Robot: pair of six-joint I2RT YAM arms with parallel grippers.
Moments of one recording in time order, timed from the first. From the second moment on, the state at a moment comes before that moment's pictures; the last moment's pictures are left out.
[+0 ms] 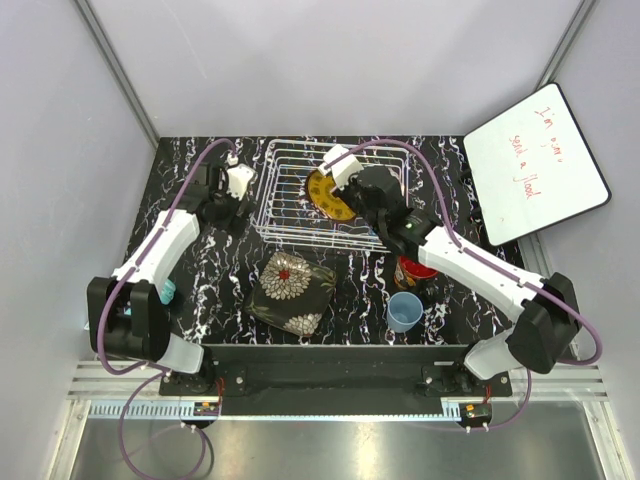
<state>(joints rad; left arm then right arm) -0.13 1.46 1.14 -0.57 0.07 0.40 0.77 1.46 1.26 -0.07 0.34 -0.37</state>
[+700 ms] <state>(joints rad) -0.12 1.48 1.13 -0.55 0.09 0.36 0.69 1.31 0.89 0.24 0.29 -0.74</state>
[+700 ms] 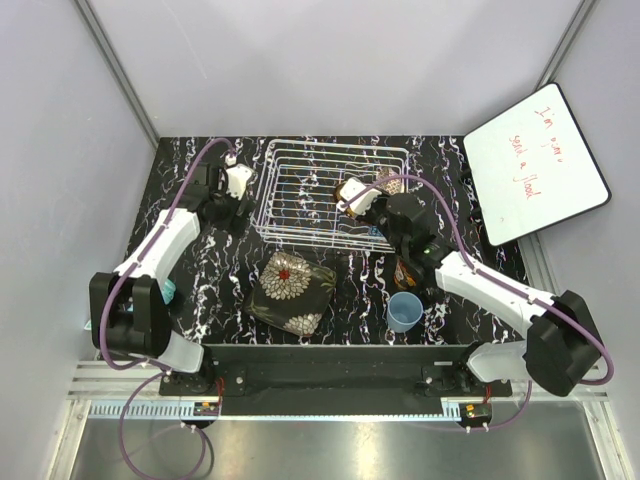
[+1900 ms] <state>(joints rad) -0.11 1.51 1.12 -0.50 0.09 0.34 0.65 1.31 0.83 0.04 0.03 -0.74</state>
